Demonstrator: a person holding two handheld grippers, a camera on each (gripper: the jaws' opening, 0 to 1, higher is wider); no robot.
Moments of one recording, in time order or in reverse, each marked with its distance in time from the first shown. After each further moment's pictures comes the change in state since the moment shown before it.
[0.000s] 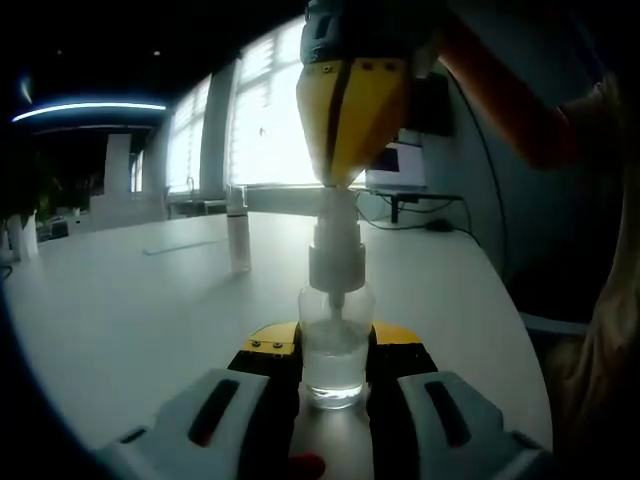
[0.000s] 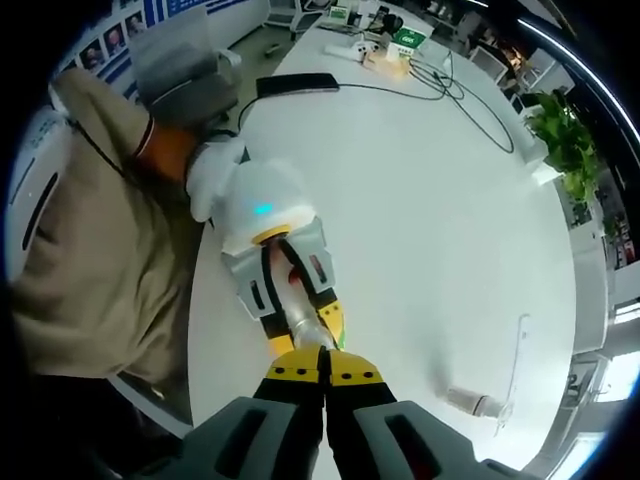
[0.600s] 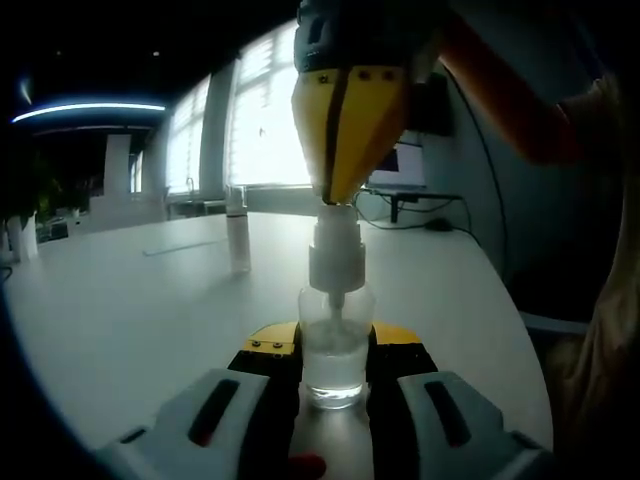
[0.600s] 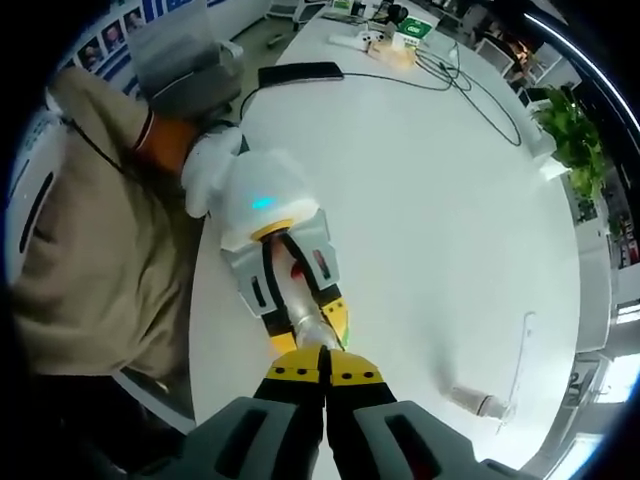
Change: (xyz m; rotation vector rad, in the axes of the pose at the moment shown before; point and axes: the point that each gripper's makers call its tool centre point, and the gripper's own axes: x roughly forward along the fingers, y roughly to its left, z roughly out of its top) left arm 0.000 -0.001 0.000 0.004 0.000 -0.003; right arm 0.007 0.002 -0.003 -0.003 0.045 0.027
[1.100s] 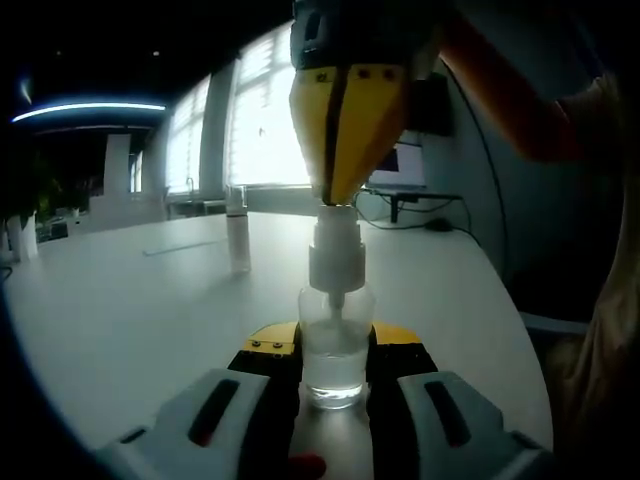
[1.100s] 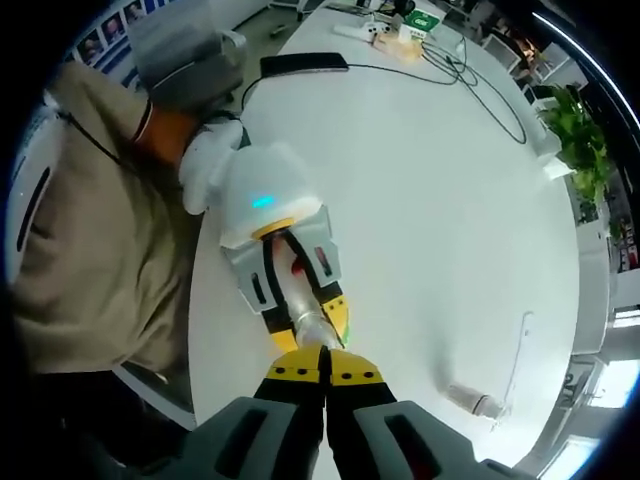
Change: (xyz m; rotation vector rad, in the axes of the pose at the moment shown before) left arm 0.000 0.000 0.000 0.000 0.000 -0.001; right arm 0.000 0.003 -0.001 -0.020 0.044 -0.010
